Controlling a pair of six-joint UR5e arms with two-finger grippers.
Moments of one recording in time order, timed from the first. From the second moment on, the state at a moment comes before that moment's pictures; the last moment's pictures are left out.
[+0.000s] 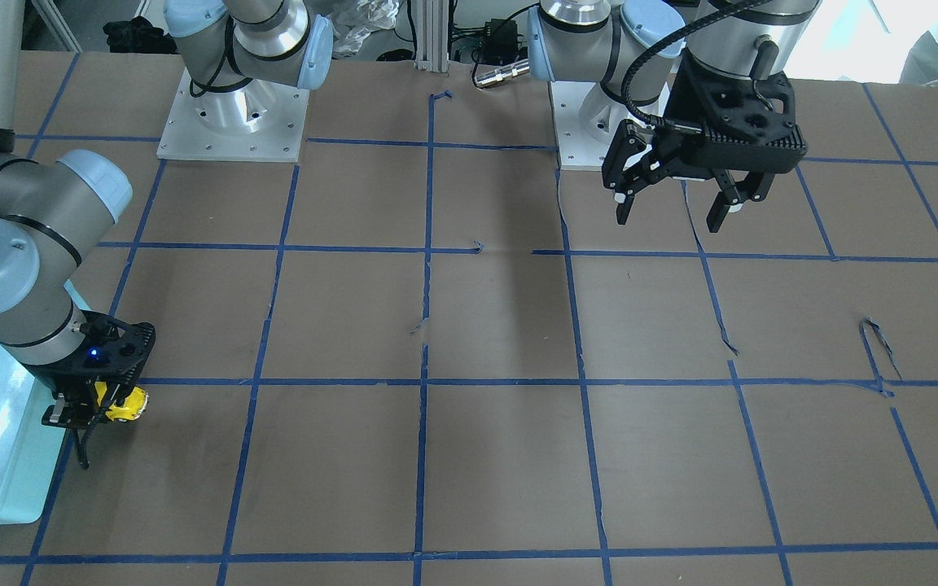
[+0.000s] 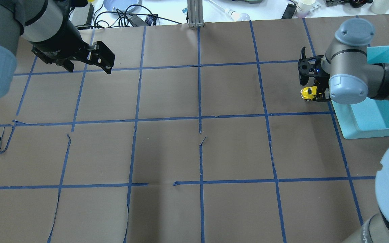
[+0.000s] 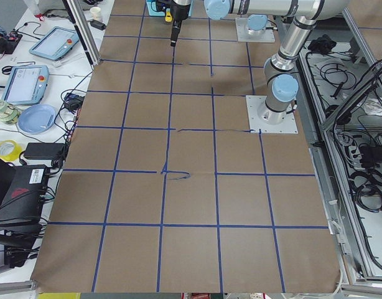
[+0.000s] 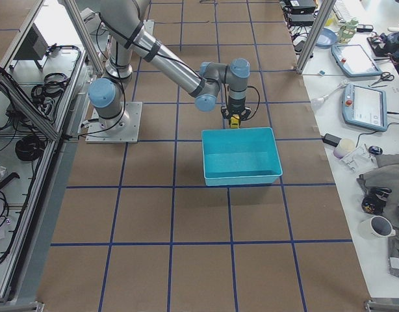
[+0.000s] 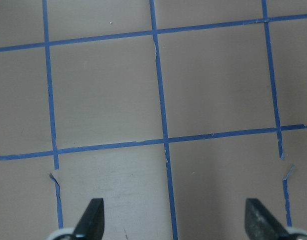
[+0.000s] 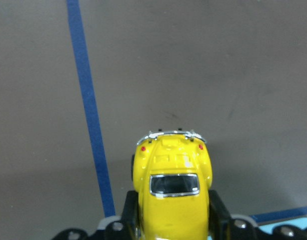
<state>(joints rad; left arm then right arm) -1.57 -1.52 -1.63 -1.38 1.58 0.10 1.33 -1.20 1.82 -2.31 -1.66 -1.70</state>
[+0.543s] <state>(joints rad) -1.57 -1.51 -1.63 -1.37 1.58 0.10 1.41 -1.28 1.61 -1.98 -1.67 -1.61</state>
